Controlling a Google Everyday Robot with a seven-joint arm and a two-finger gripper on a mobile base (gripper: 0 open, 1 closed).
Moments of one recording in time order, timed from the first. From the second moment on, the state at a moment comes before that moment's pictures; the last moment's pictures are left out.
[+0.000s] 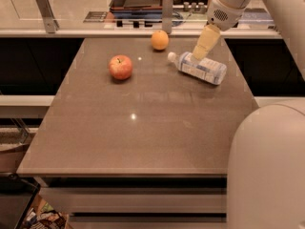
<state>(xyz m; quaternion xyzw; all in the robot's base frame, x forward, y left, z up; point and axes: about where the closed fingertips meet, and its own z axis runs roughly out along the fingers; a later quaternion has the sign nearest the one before) 0.692 -0.173 0.920 -0.47 0.87 0.01 0.16</state>
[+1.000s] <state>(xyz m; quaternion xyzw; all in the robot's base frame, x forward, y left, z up) 0.700 -0.178 0.884 -0.43 0.89 -0.01 0.12</state>
